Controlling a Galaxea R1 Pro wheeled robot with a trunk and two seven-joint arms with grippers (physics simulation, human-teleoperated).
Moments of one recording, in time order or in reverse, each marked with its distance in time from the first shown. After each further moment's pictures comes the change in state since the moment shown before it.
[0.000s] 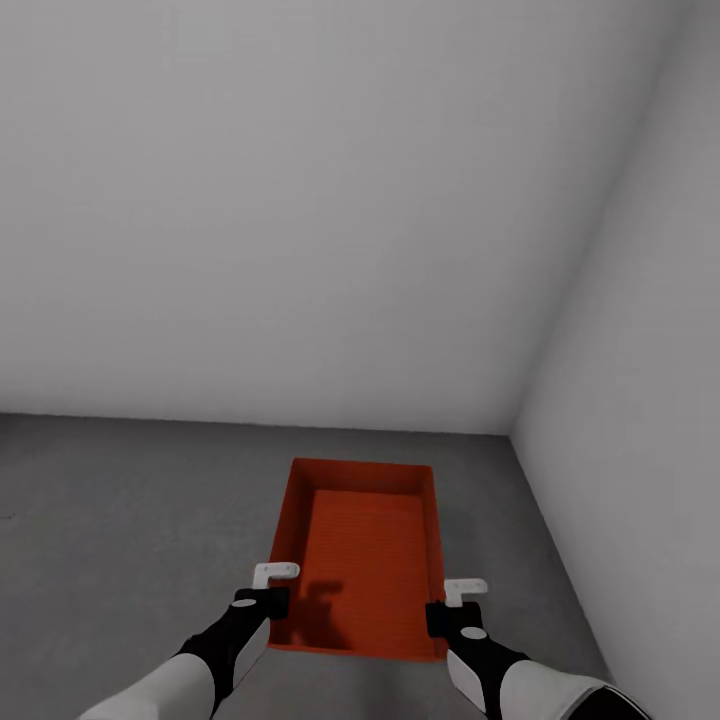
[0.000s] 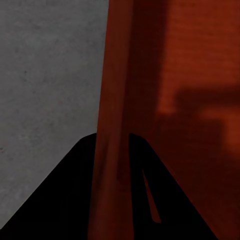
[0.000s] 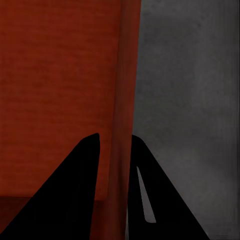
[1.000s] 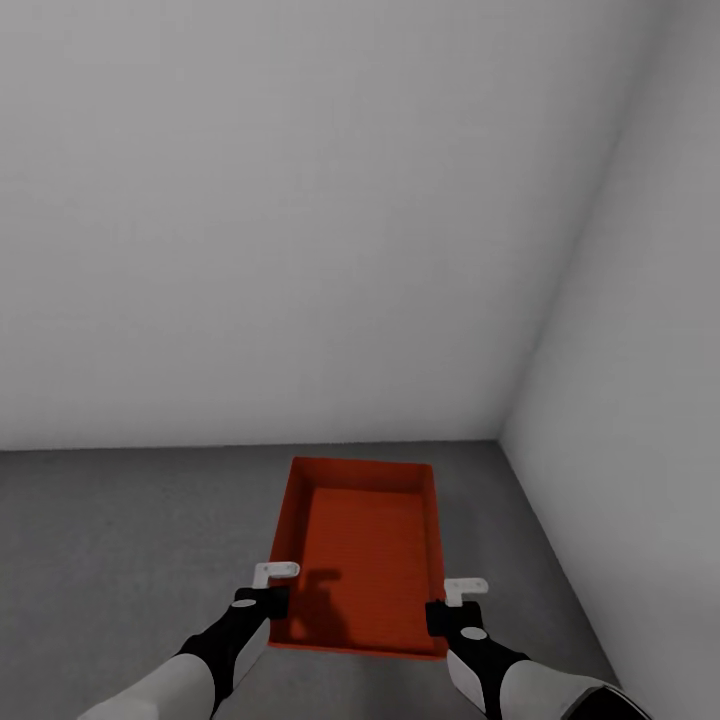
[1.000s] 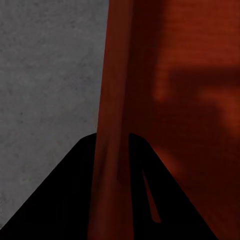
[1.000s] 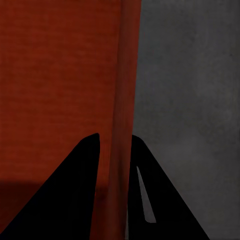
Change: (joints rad) left arm 0.000 0.000 -0.001 0.000 0.001 -0.012 -0.001; right arm 0.000 0.000 0.001 0.000 0.000 -0.011 -0.001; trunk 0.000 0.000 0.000
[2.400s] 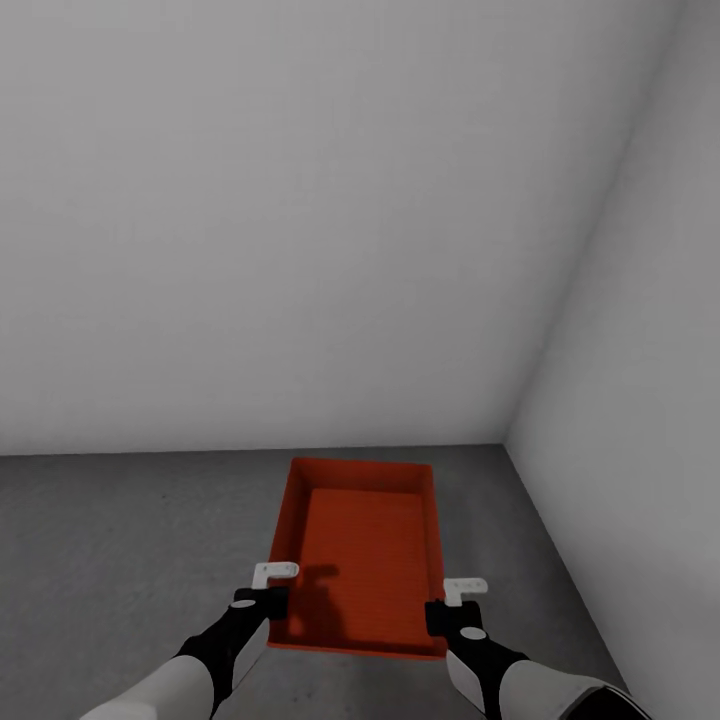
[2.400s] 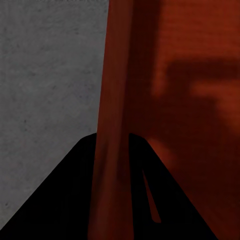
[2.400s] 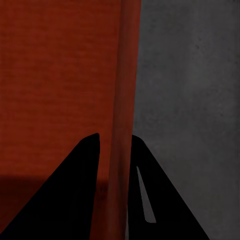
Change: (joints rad) left arm 0.007 0.001 0.003 -0.014 -0.003 0.009 -0.002; right arm -0.001 0.002 -0.032 0.002 0.035 -0.003 -0.002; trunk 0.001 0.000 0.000
